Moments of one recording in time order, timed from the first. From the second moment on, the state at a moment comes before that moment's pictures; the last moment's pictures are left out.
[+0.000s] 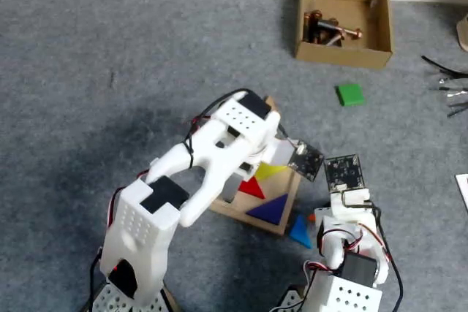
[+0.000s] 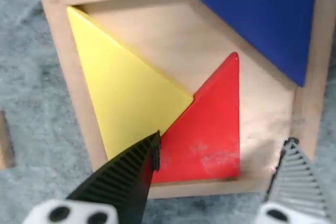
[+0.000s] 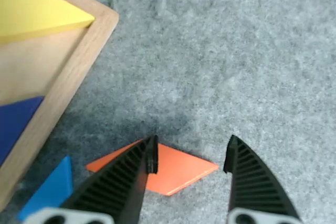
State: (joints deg) left arm 31.3 29.0 -7.9 79.7 -74.5; right arm 11.7 -104.1 96.0 65.6 28.6
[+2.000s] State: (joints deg) left arm 31.8 28.4 1.3 72.0 -74.5; right arm 11.7 -104.1 96.0 65.6 28.6
